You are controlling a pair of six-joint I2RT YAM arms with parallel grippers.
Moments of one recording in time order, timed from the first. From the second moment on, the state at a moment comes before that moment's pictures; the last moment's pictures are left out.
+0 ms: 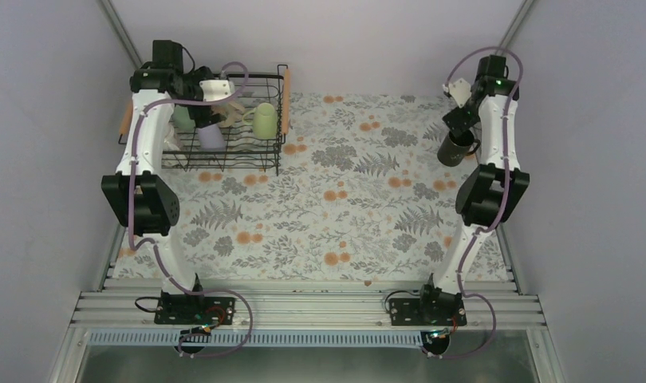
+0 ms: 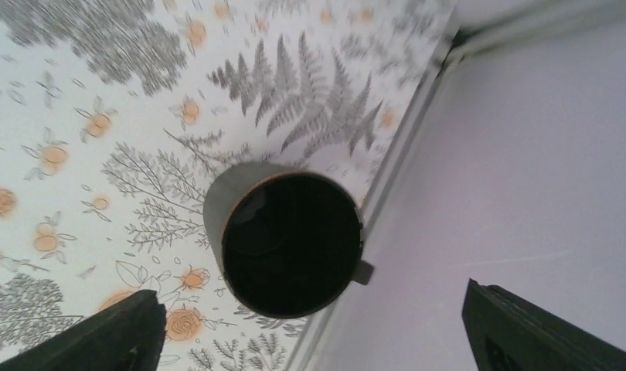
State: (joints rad) left arm 0.05 1.92 2.06 -1.07 0.40 1.33; right arm -0.23 2.13 2.18 -1.12 0.07 -0.81
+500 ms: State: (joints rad) left arm -0.01 2.19 2.31 -1.09 0.47 1.46; right arm 0.07 1.87 2.16 -1.16 -0.18 -0.80
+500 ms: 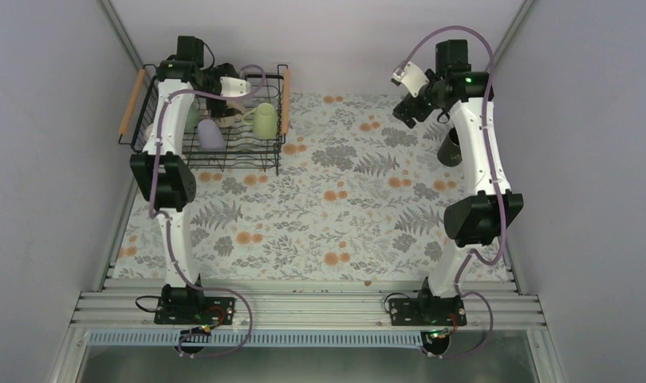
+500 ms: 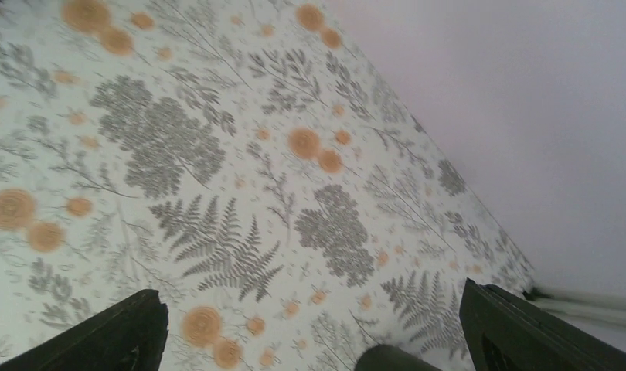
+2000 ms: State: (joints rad) left arm -0.02 2.58 2.59 -1.08 0.55 1.55; right arm 0.09 1.77 1.88 -1.14 -0.38 -0.75
